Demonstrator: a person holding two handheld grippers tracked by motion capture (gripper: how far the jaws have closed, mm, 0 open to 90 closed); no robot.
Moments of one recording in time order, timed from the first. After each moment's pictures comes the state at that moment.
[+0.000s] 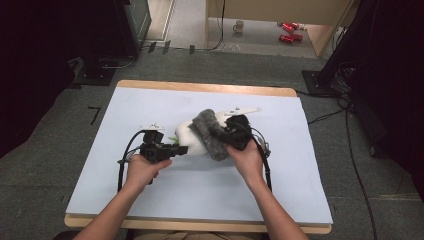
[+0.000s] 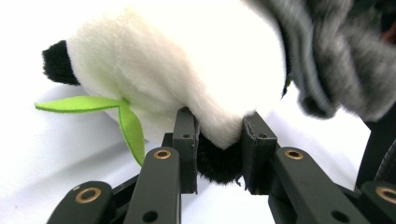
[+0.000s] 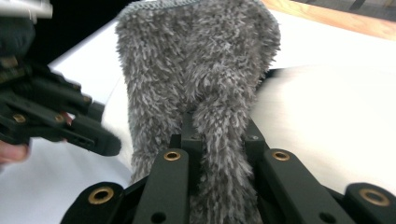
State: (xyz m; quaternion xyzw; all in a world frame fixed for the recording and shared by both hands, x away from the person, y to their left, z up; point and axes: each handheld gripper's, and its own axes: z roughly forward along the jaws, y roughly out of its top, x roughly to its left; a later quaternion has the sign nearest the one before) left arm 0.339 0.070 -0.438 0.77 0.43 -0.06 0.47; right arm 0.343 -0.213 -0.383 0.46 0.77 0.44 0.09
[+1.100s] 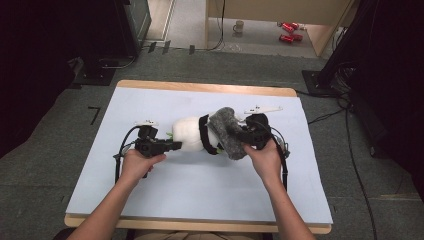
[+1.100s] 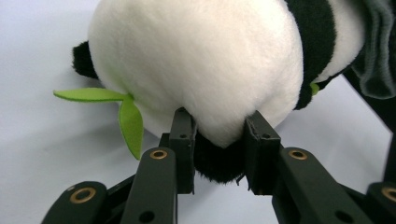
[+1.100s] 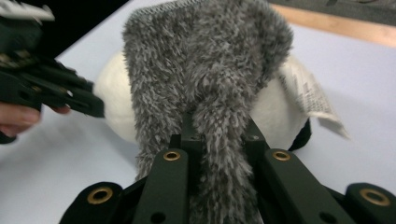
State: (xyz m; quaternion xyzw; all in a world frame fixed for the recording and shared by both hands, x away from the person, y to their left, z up) left arm 0.359 0.089 -0.451 0.77 0.43 -0.04 0.46; right arm 0.334 -0.250 -0.378 0.47 0.76 0.43 0.10
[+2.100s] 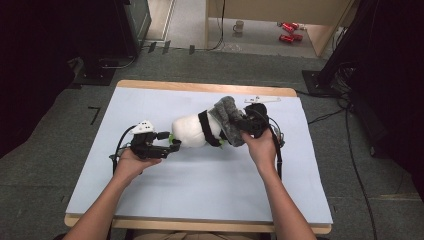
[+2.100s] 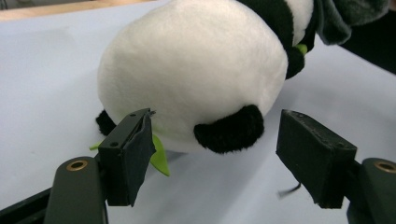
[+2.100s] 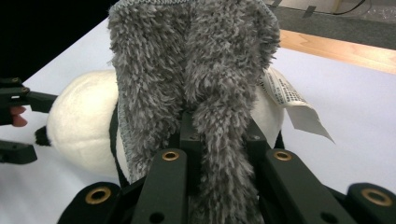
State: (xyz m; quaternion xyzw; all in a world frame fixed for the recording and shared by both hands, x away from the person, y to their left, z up) left arm 0.354 0.097 -0.451 0.80 0.32 0.07 0.51; right arm 0.374 -0.254 -0.381 0.50 0.74 0.44 0.13
